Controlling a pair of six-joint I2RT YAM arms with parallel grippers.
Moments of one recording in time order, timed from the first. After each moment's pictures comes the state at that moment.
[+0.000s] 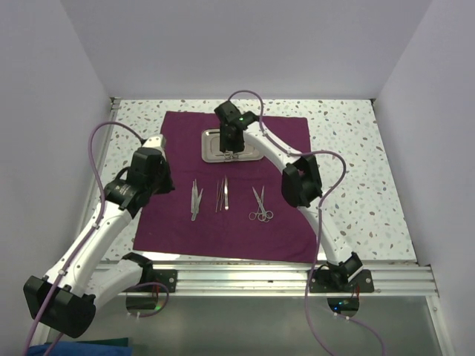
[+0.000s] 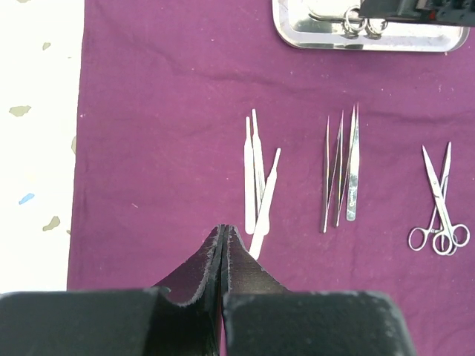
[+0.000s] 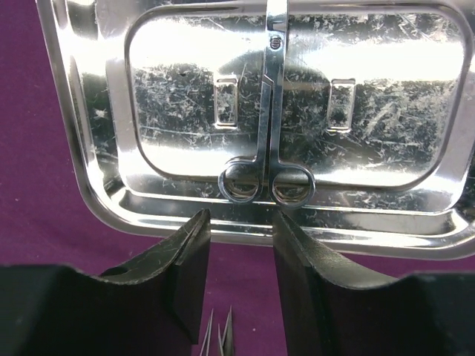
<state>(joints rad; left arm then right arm) -0.35 0.97 0.90 -0.68 -0.17 -0.40 0.65 2.56 2.45 -0.94 0.17 0.58</state>
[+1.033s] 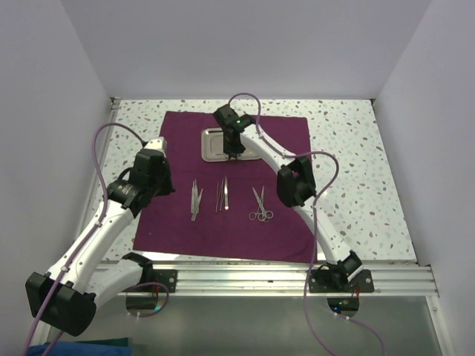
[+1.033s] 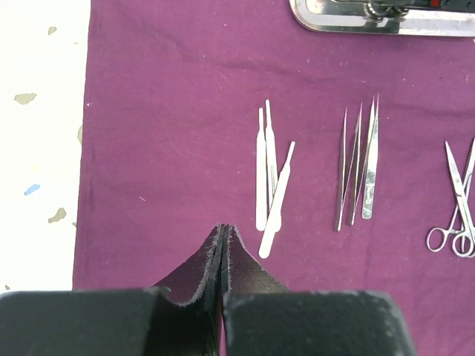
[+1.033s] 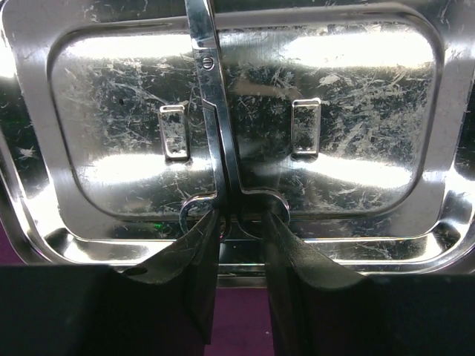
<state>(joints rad) -0.35 0.99 0.88 -0.68 -0.19 -0.40 0.65 2.68 2.57 -0.99 0.27 0.58</state>
